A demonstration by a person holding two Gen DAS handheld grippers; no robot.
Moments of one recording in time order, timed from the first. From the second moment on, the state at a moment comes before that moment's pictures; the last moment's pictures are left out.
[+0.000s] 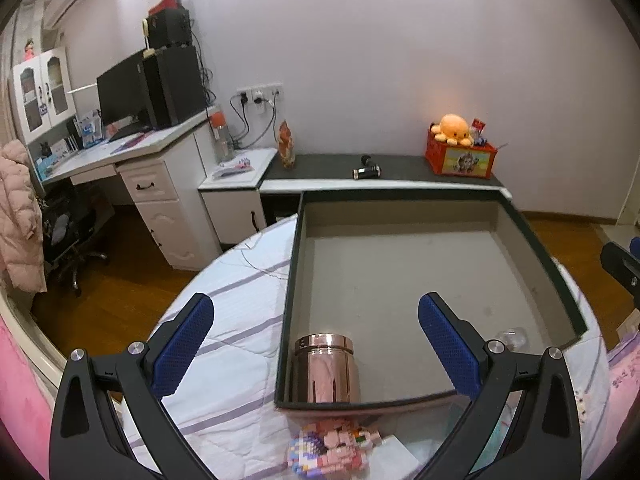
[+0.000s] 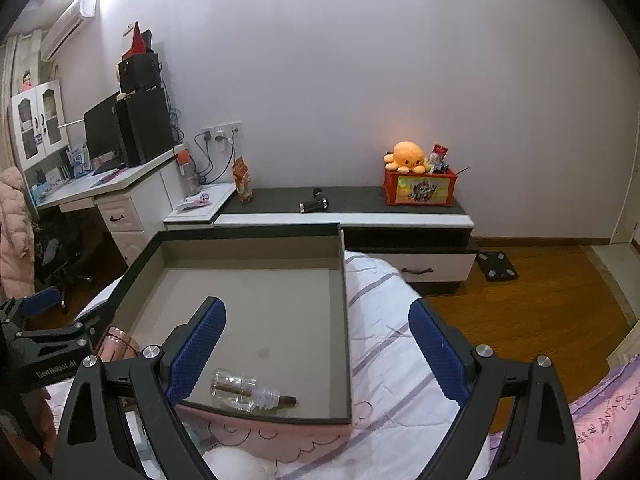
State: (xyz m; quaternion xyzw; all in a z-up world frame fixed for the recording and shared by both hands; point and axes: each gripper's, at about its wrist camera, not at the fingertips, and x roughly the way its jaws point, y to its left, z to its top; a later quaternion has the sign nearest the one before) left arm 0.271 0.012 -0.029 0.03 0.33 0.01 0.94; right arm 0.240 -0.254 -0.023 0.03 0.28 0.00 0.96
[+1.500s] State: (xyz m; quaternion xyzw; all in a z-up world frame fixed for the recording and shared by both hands) left arm 0.040 0.024 -0.001 0.05 0.27 0.01 0.96; right arm 0.010 -0.220 0.017 -0.01 0.21 0.01 0.98
